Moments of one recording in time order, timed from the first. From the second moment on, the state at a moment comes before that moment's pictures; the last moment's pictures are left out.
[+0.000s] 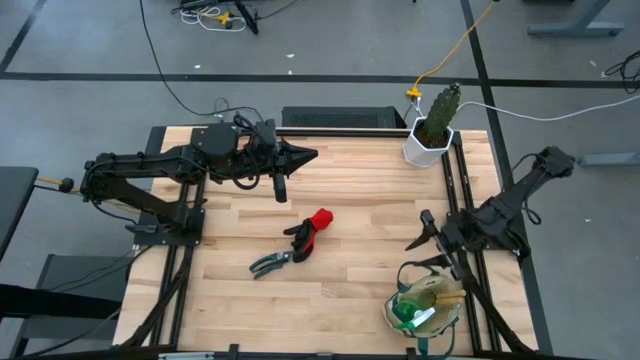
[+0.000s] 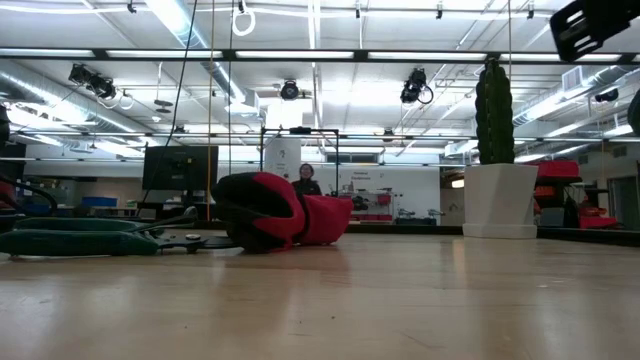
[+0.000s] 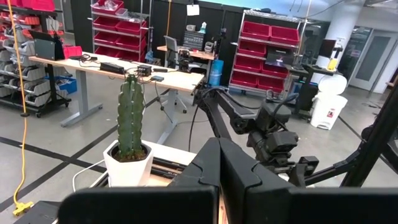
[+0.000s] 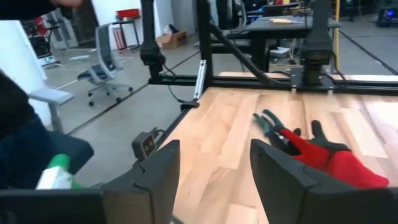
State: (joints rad) left arm 0.00 1.27 1.39 -0.10 -0.23 -0.17; right arm 0.66 0.49 0.33 0.03 0.24 0.13
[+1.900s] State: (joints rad) left arm 0.00 1.27 1.39 -0.14 -0.18 -0.15; right arm -0.10 0.83 0.80 -0.22 -0.12 -0.02
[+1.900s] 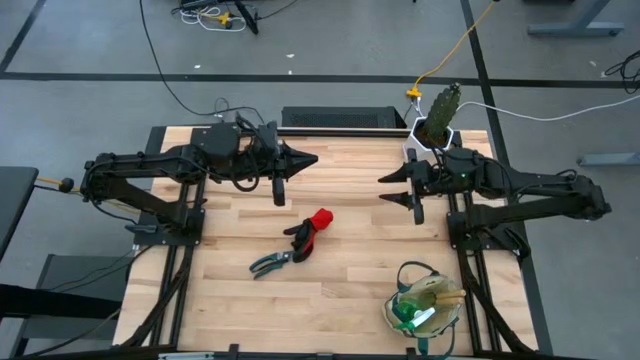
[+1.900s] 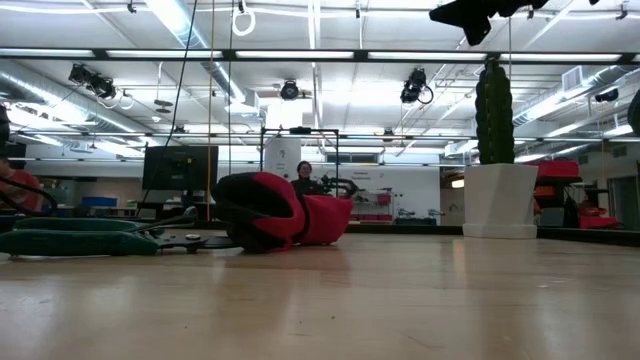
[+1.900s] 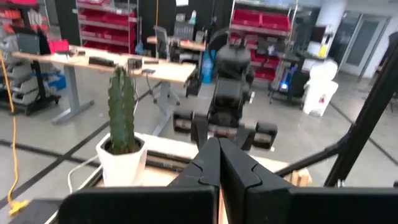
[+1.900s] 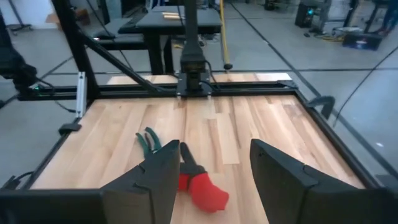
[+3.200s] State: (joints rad) left arm -0.39 1.28 1.09 -0.62 -0.18 -0.72; right arm -0.10 0.85 0.80 -0.24 -0.01 -0.01
